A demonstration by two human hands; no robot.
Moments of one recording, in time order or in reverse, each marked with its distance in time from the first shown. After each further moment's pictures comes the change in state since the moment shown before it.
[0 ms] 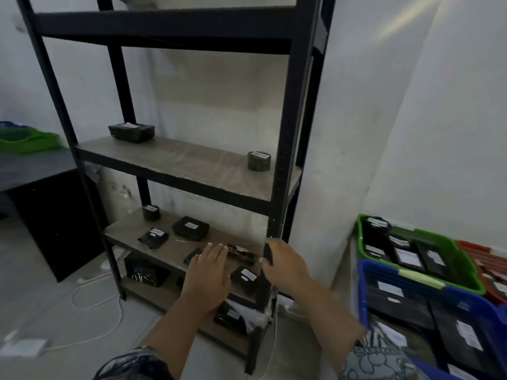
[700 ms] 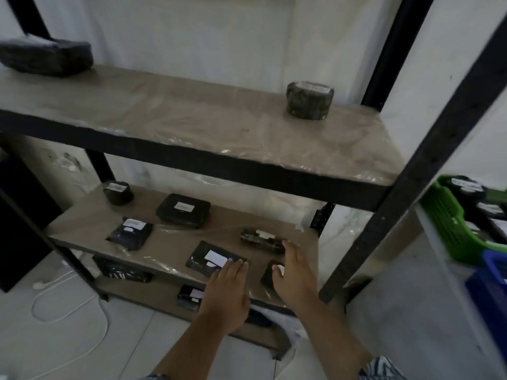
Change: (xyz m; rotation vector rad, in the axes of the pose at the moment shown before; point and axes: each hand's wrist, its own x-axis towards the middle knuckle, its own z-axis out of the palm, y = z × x) left_hand 0.159 -0.152 0.191 -0.157 -0.280 0.198; right_hand 0.187 0.024 0.235 0.094 0.082 0.388
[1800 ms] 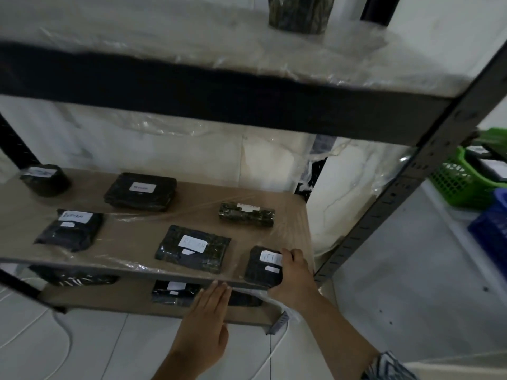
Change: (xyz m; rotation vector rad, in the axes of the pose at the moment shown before) left_hand -0.006 -0.084 0.138 0.098 -0.093 0.267; right_hand 0.002 0.065 0.079 -0.119 -0.191 0.189
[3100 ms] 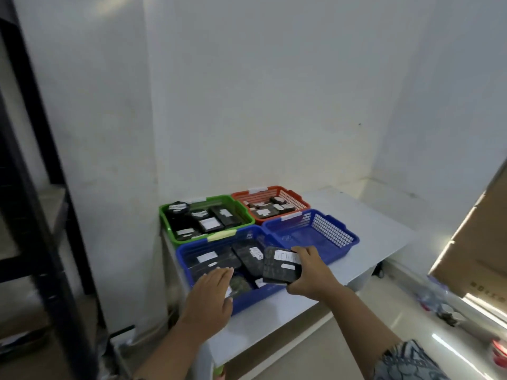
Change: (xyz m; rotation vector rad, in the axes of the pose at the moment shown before) left_hand 0.054 0.525 -0.208 -0.121 0.306 0.634; right_hand -0.385 0.338 -0.393 0.153 0.483 0.345
